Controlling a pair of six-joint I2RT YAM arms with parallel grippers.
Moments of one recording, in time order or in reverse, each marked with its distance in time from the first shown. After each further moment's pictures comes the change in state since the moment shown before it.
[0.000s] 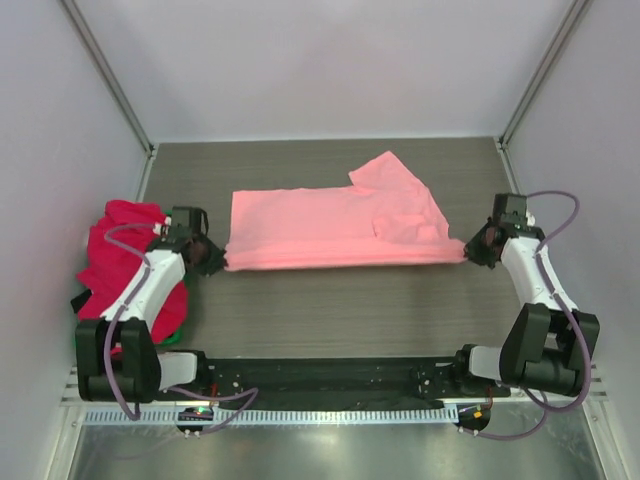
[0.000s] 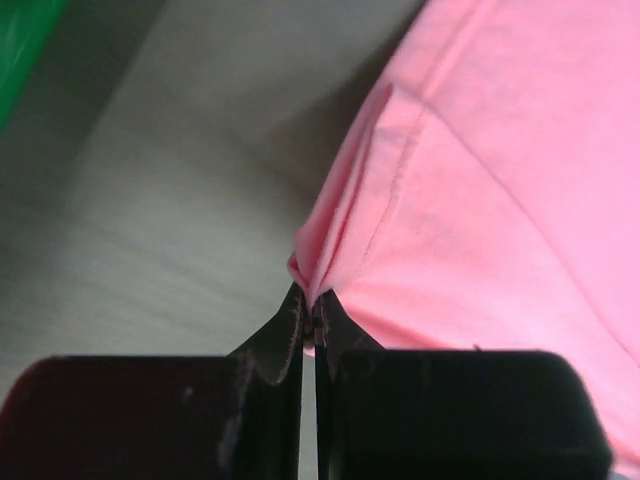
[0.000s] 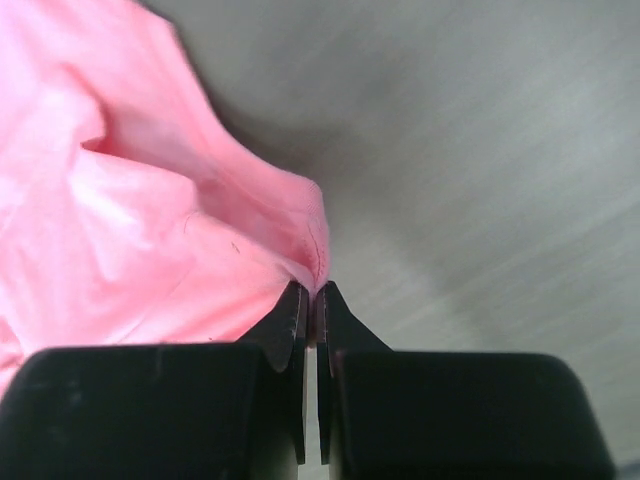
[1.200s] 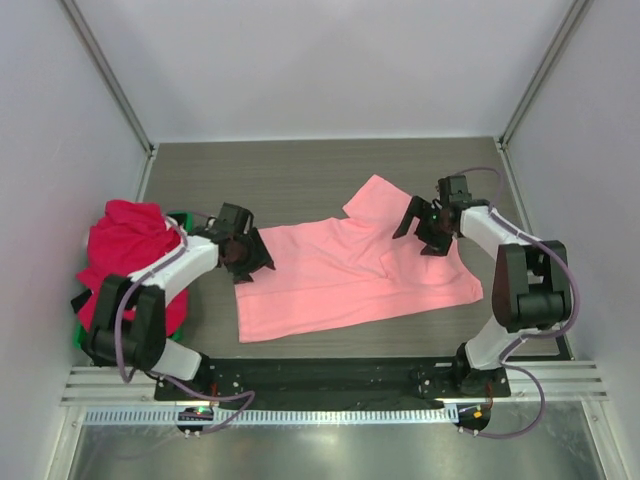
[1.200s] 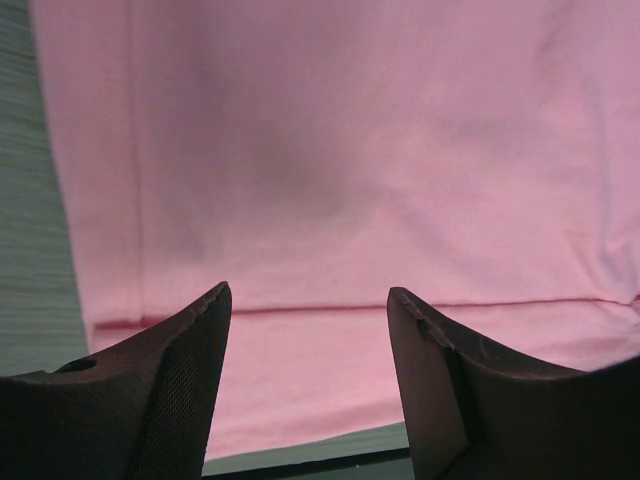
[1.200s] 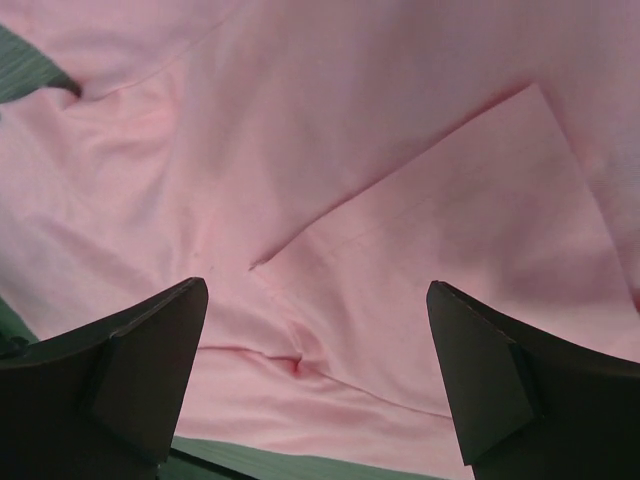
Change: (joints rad) left arm -0.273 0.154 0.015 0.024 0.086 0.040; right arm 0.278 0.331 0.122 0.130 -0.315 -0.047
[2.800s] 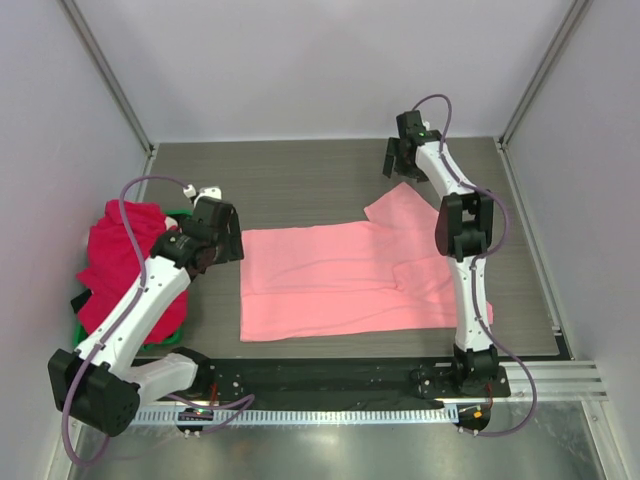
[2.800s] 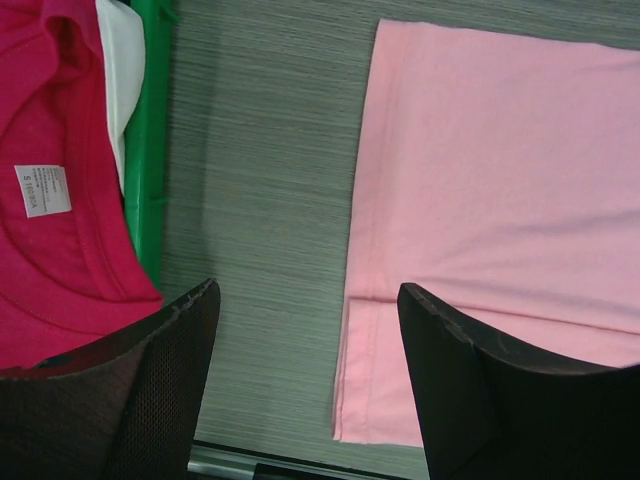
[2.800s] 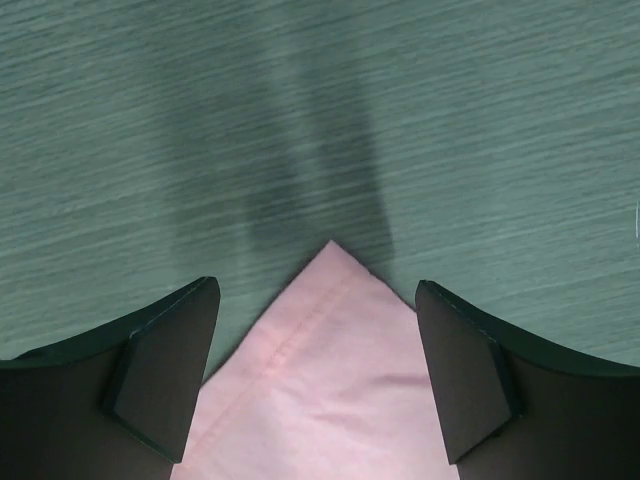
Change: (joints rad) left arm -0.080 -0.317 0.149 -0.268 -0.456 0.383; right arm 0.101 0.833 1.221 -0.307 0.482 -0.196
